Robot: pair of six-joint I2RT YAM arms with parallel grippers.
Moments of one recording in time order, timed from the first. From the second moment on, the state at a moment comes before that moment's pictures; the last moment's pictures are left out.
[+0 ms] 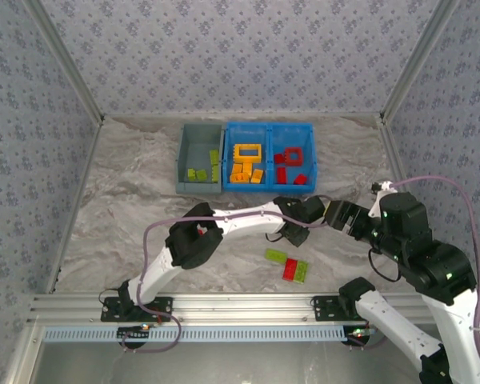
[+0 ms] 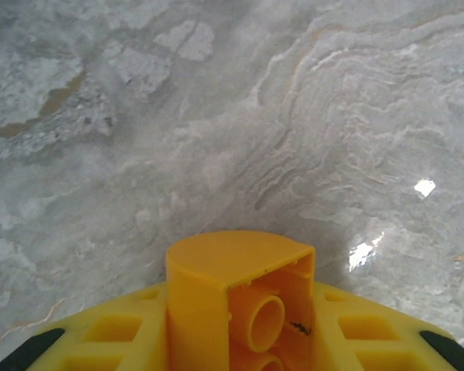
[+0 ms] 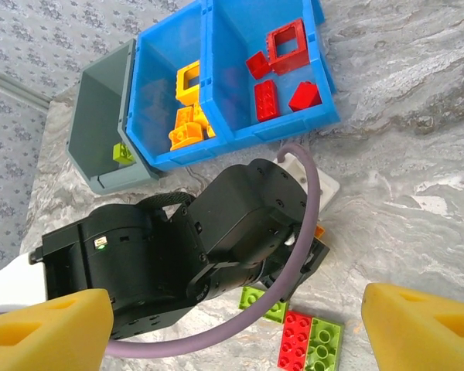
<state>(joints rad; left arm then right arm) -1.18 2.31 1.87 -0.78 -0.16 -0.32 0.47 0.64 1.24 -1.24 0.04 0.70</state>
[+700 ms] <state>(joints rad) -0.69 2.09 1.97 -0.79 0.00 -0.46 0.94 1.11 1.15 -0.85 0.21 0.55</state>
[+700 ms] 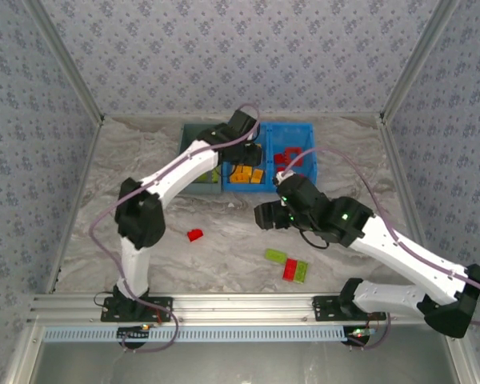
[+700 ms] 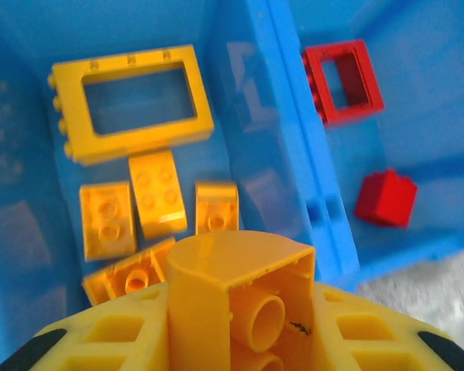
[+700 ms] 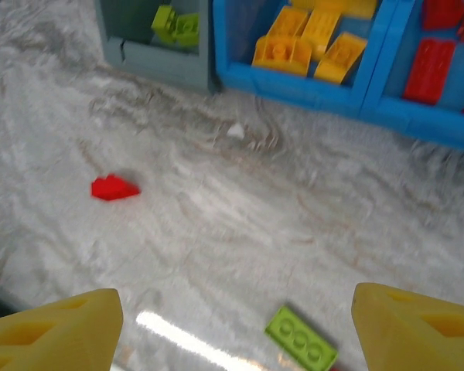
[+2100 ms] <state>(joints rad) -0.63 2.09 2.06 -0.89 0.05 -0.56 0.96 1.23 1.20 -0.66 0.46 0.49</state>
